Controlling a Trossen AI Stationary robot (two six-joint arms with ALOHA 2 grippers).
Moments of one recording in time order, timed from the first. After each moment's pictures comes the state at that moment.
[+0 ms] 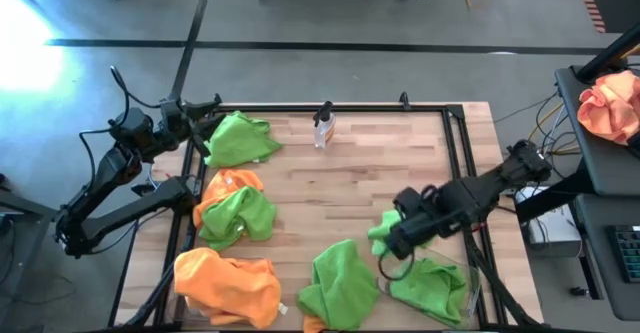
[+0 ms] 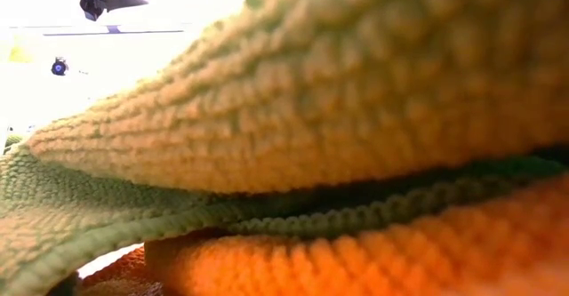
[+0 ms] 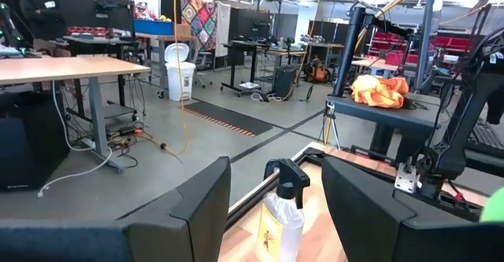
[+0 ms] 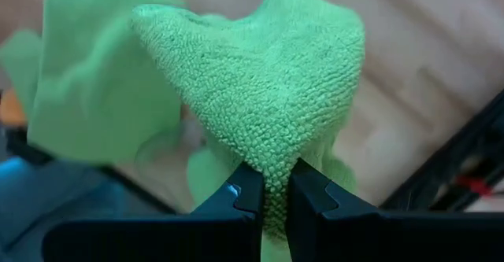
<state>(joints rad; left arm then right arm) 0.73 0.41 0.73 -0.30 0.14 -0.09 0.49 1.61 1.74 -1.57 0.01 1.42</state>
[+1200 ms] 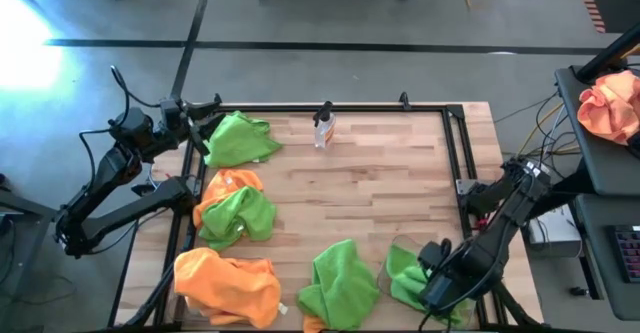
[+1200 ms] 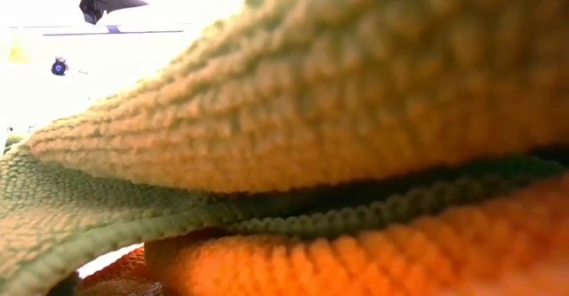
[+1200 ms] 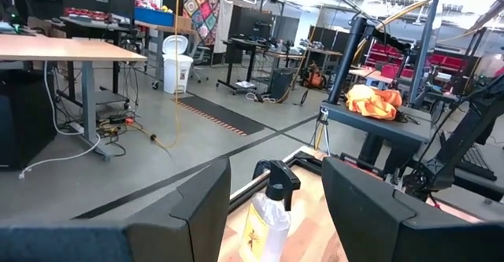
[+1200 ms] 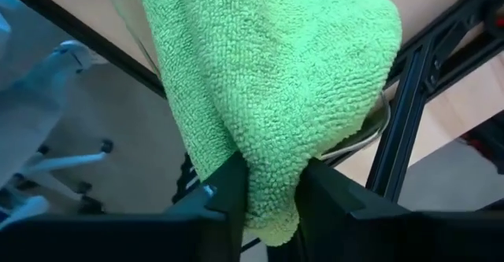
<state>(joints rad) 0.73 0.41 0.73 -0.30 0.14 -0.18 0.82 1.71 1.74 -1.57 -0.29 1.63</state>
